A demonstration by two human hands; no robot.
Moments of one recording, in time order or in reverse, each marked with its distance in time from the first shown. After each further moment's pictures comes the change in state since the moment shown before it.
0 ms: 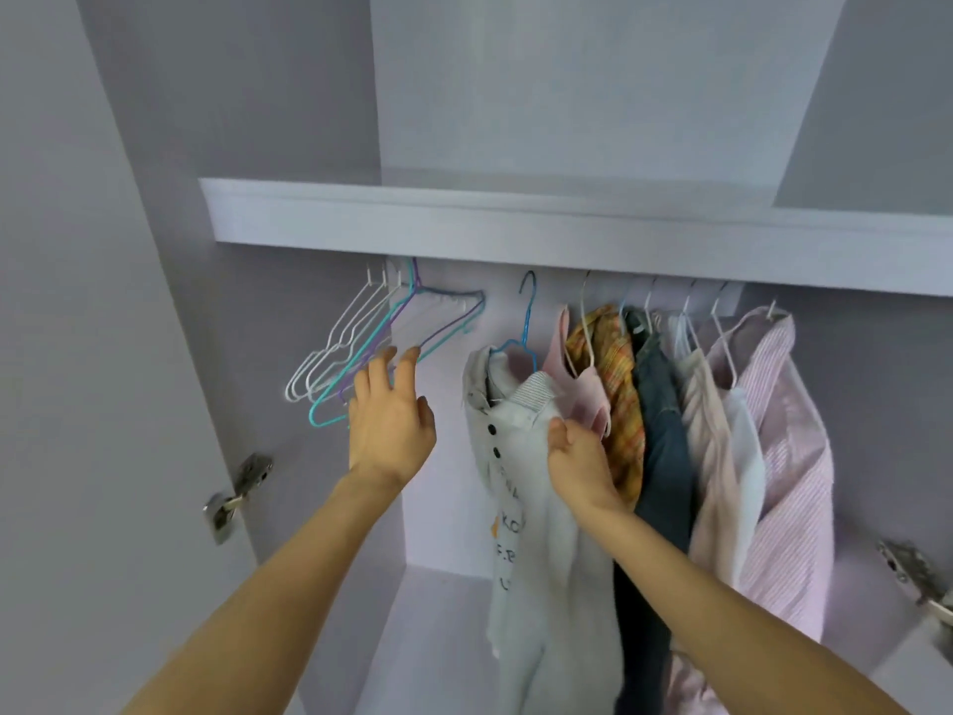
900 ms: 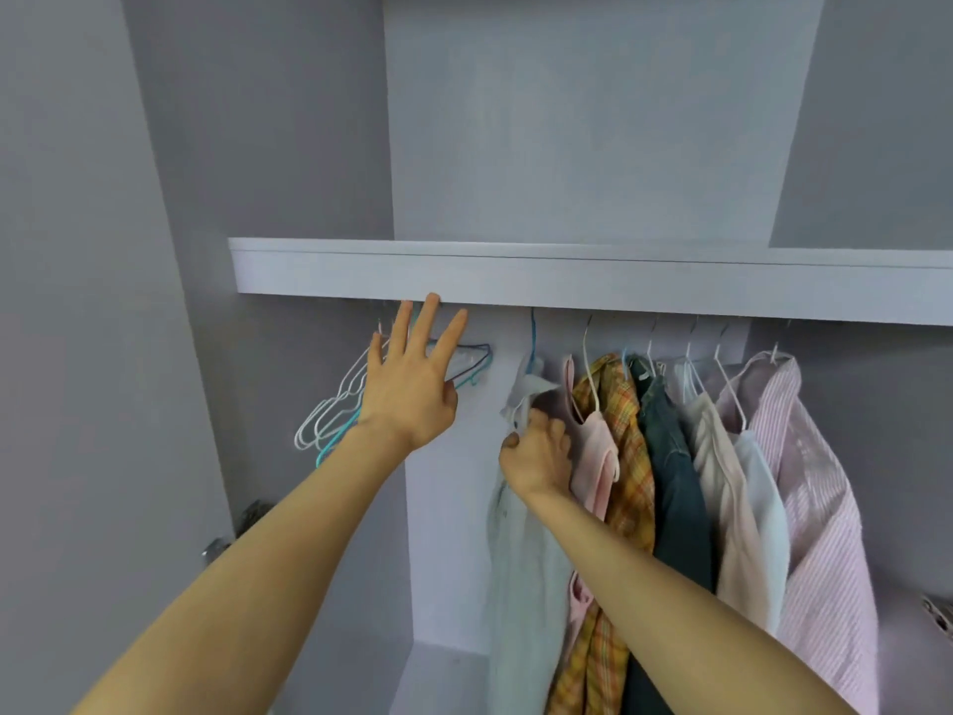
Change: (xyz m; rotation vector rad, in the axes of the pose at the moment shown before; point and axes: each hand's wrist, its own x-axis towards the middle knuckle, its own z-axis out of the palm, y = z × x) left_hand 0.050 0.022 -0.029 0.302 -0.057 0.264; right_hand 0.038 -0.027 0.042 -0.281 0.056 0.020
